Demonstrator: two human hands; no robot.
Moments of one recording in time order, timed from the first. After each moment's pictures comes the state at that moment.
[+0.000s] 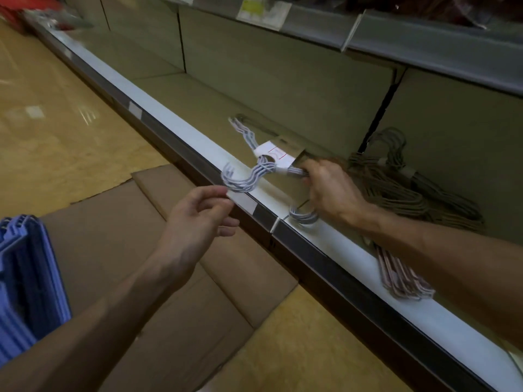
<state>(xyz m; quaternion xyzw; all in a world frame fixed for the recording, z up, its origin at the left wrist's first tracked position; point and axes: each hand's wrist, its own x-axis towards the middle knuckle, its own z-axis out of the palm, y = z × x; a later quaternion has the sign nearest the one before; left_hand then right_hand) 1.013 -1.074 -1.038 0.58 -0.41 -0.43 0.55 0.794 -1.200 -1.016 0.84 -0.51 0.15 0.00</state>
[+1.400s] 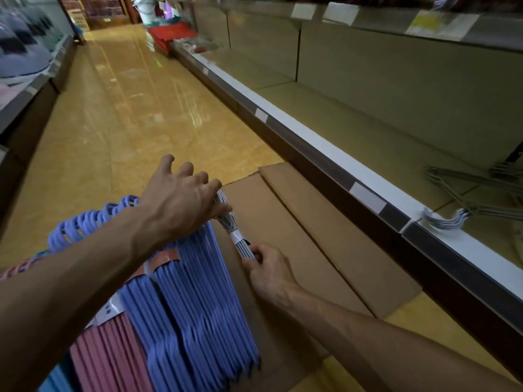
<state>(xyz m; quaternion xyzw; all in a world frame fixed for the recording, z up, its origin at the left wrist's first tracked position) 1.225 -0.957 -0.964 0.73 -0.63 0.13 -0.22 1.066 -0.992 -1.100 0.70 -0.48 0.16 -0.50</state>
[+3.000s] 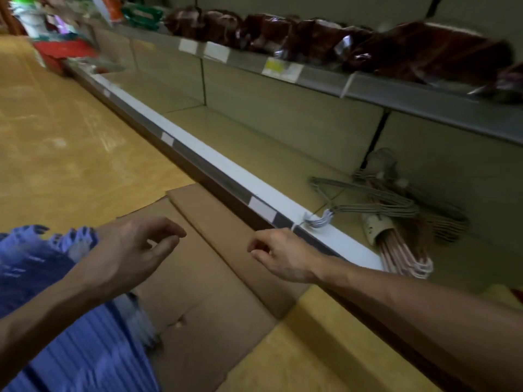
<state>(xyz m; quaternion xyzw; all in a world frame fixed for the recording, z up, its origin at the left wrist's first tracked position) 1.128 -0.972 -0.988 0.68 -0.68 -0.11 0.25 0.871 -1.072 -1.018 0.88 -0.40 0.07 -0.23</state>
